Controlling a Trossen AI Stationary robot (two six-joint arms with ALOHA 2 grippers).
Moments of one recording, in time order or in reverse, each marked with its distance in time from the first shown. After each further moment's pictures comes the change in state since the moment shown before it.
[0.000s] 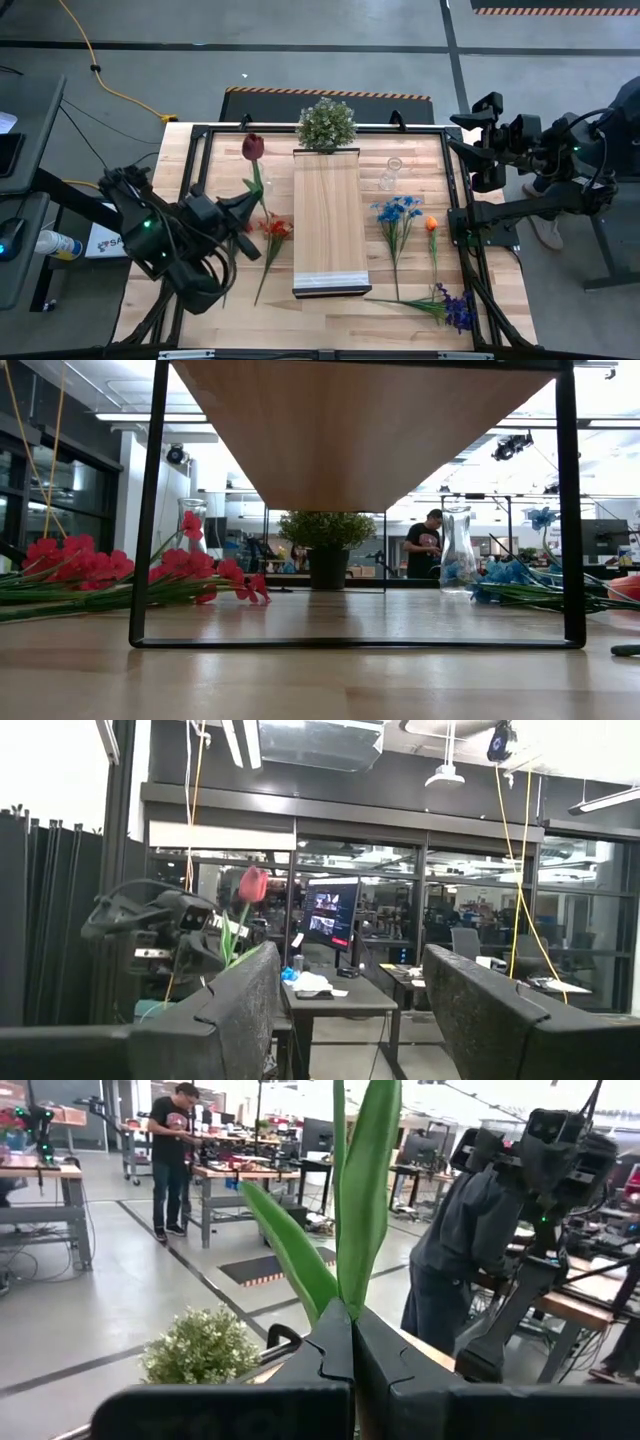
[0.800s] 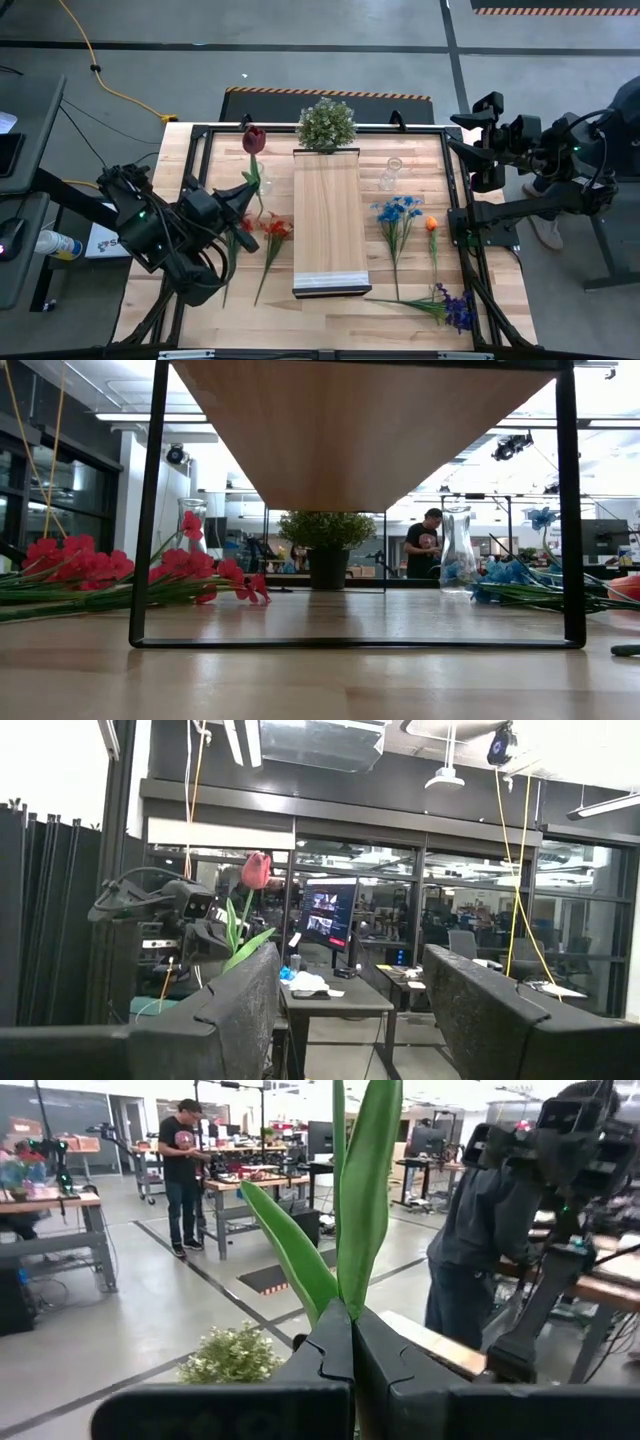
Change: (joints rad) left arm 0.019 0.000 0.054 -0.066 0.003 0.106; right arm 0.000 0.000 0.000 0.000 0.000 -0.019
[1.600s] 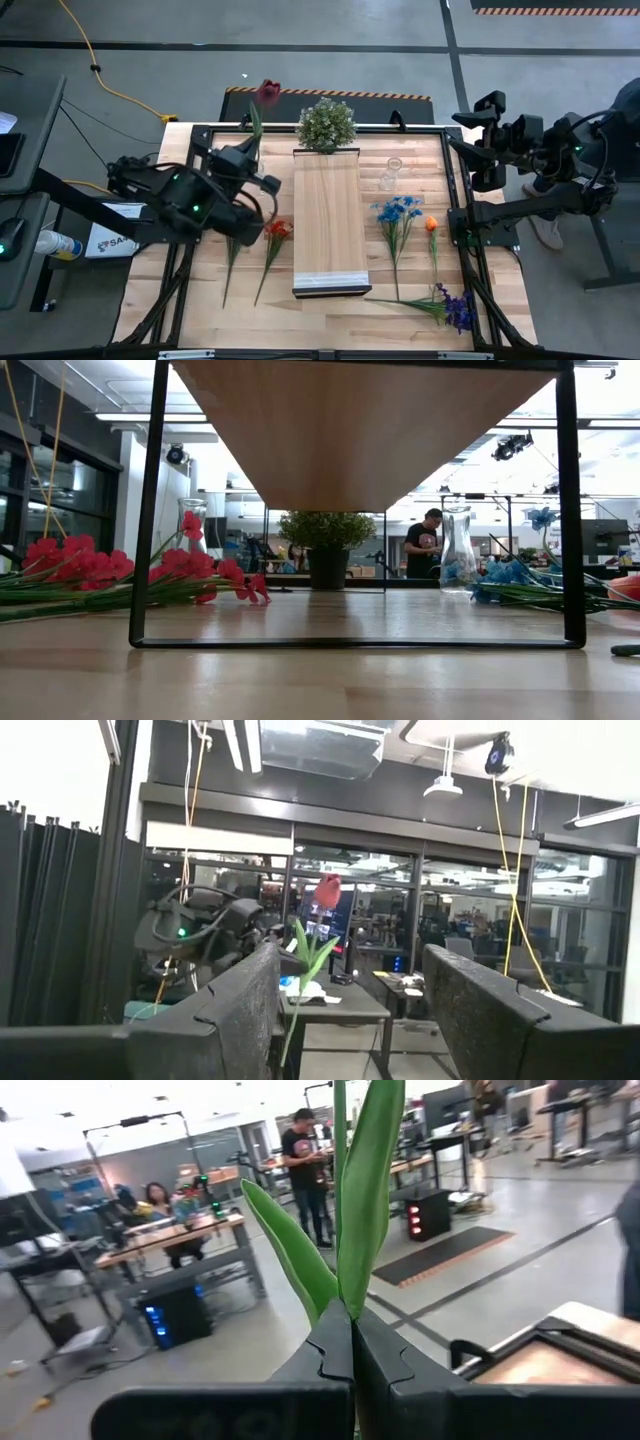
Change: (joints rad) left arm 0.339 0.000 -0.005 -0.093 0.000 0.161; right arm 0.000 0.000 0.000 0.016 0.000 -0.026
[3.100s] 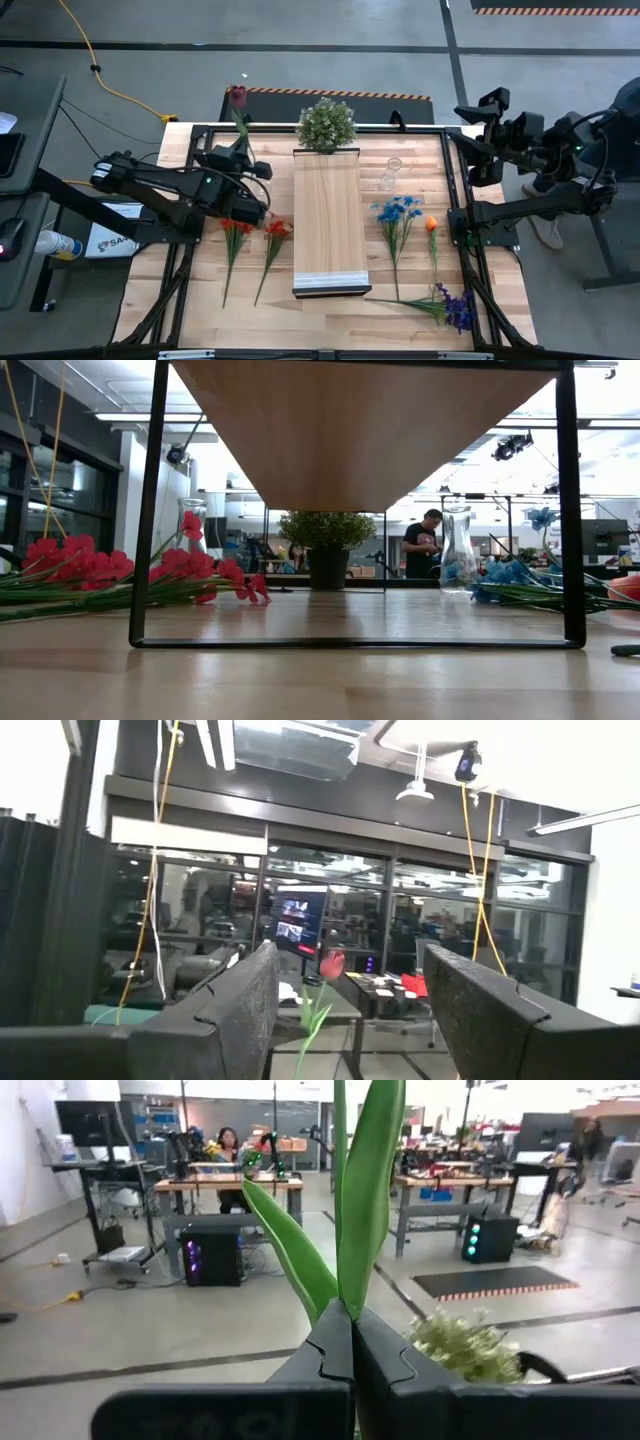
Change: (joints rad) left arm 0.196 -0.222 -0.675 0.001 0.003 -0.717; right arm 0.000 0.000 0.000 0.015 0.077 -0.030
